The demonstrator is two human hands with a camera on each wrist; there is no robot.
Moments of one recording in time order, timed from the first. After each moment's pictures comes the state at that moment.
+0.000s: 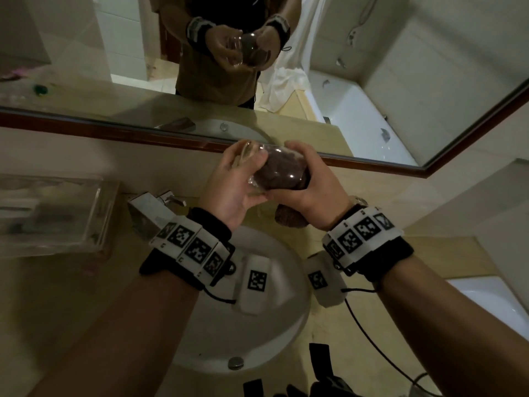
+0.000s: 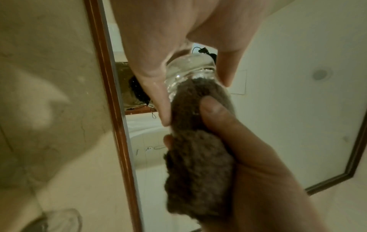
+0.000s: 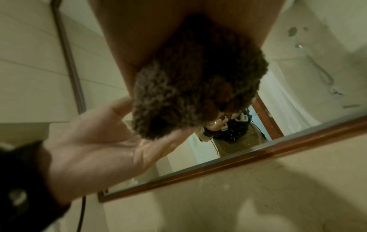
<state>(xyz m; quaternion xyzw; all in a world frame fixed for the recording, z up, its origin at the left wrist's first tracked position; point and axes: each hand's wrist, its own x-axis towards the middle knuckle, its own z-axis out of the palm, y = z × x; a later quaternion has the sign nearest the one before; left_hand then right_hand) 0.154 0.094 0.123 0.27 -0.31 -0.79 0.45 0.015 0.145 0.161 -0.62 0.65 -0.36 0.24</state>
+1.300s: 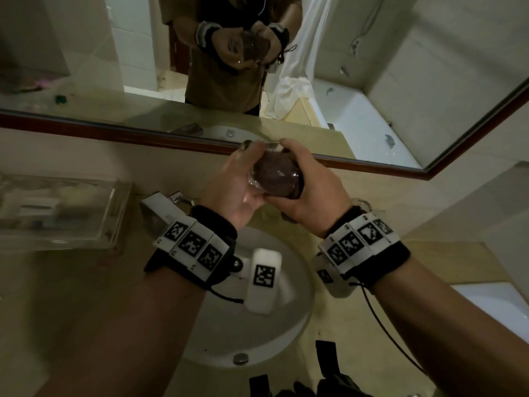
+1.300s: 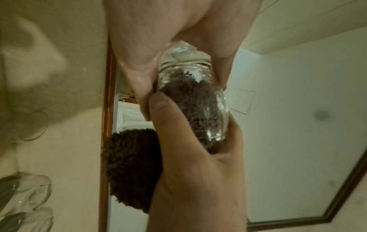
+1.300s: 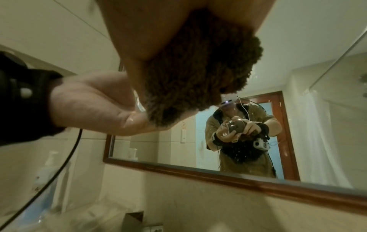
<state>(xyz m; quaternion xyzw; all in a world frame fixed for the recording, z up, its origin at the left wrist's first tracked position) 0.162 0.112 0.139 0.22 -0.29 -0.81 0.46 0.037 0.172 0.178 -0.71 0.65 -0.26 0.06</state>
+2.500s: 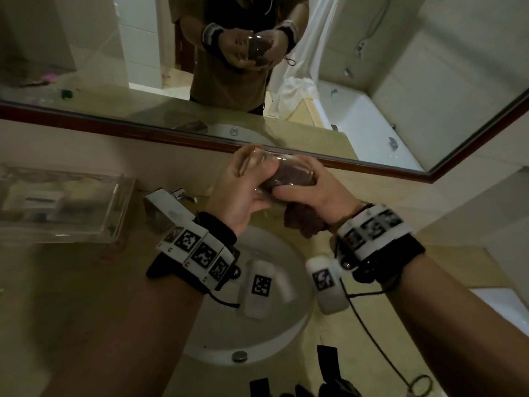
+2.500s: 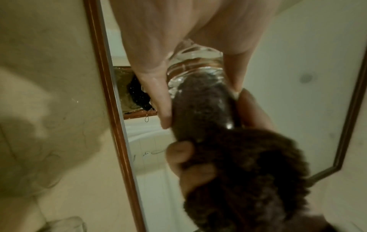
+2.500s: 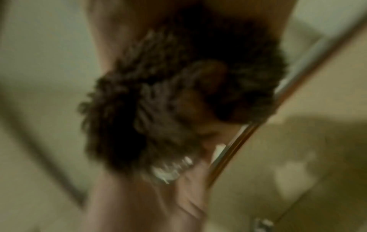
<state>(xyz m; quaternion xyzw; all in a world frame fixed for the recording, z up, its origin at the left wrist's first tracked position) 0.167 0.120 0.124 0.27 -0.35 -0.77 0.46 0.023 0.160 0.164 -0.56 0.62 -0.39 0.39</state>
